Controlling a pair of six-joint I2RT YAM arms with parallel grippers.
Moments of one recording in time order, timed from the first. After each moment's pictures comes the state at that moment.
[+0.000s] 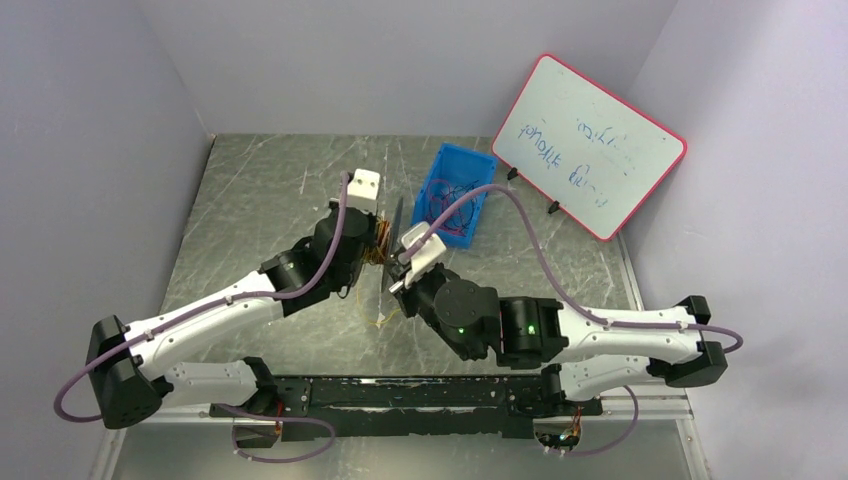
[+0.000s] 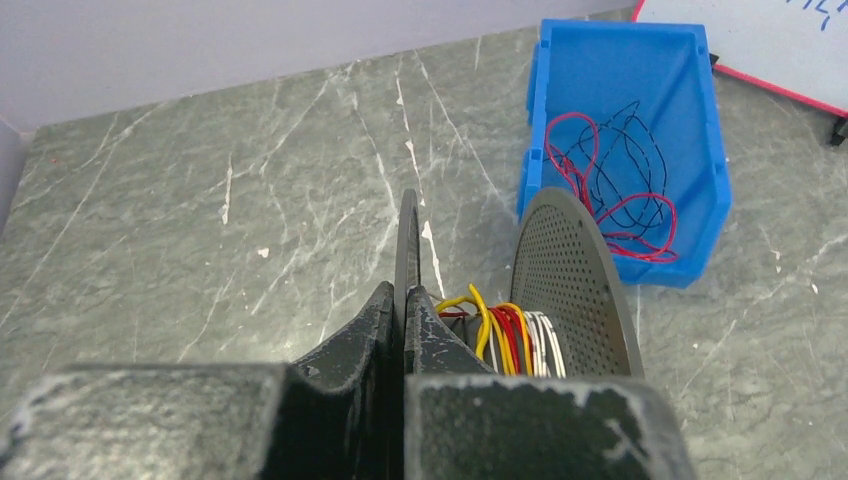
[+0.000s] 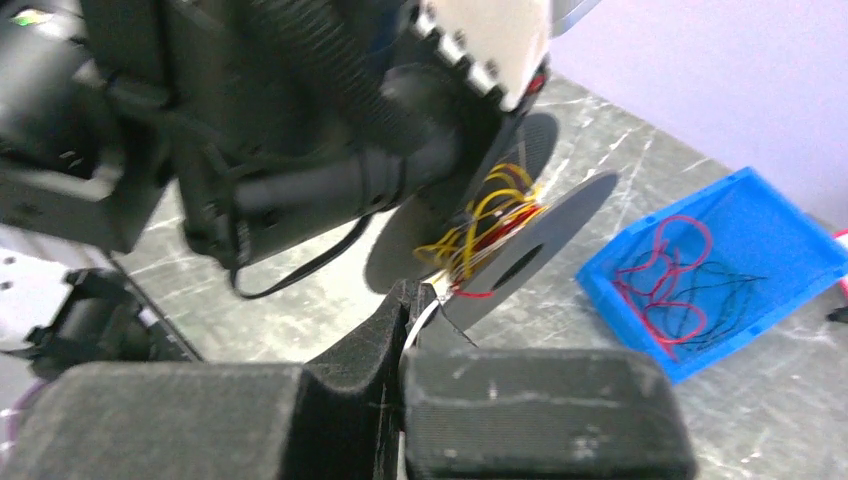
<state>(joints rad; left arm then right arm) -0.96 1.17 1.00 -0.09 -0.80 -0.12 1.56 1.15 1.20 -0.21 0.84 0.07</state>
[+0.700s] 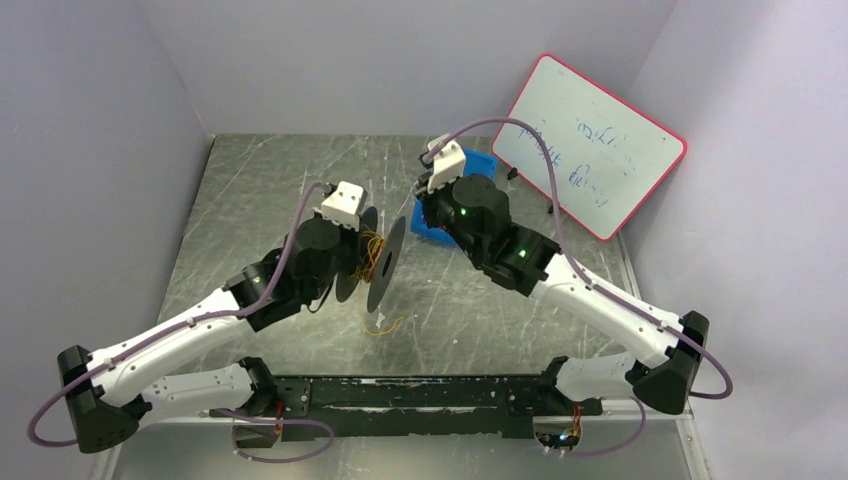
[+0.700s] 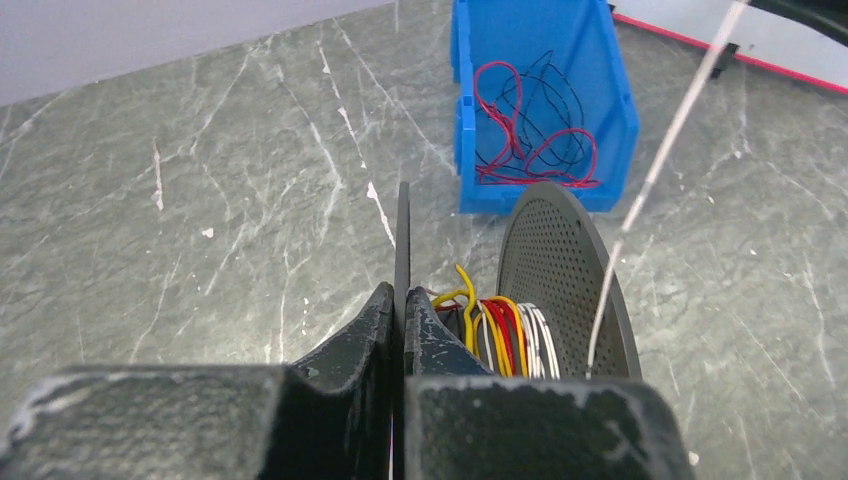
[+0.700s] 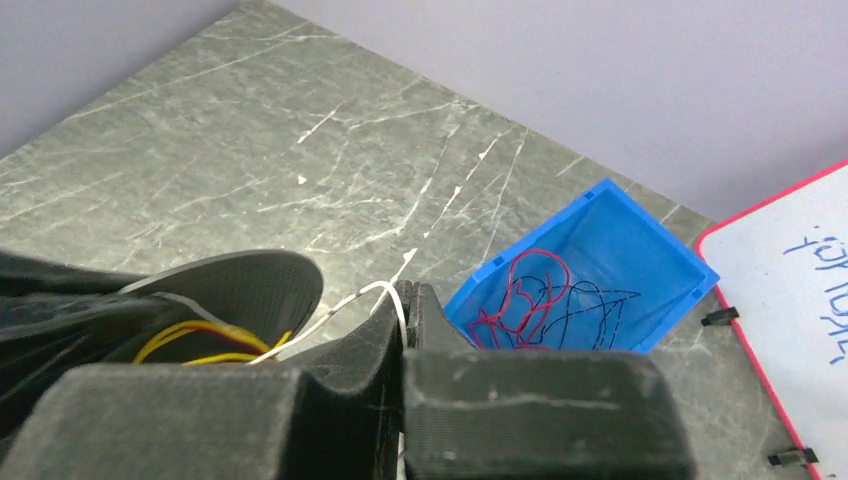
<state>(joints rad) -0.96 1.00 0.94 -0.24 -0.60 -0.19 0.97 1.25 1.26 -0.18 0.45 -0.05</state>
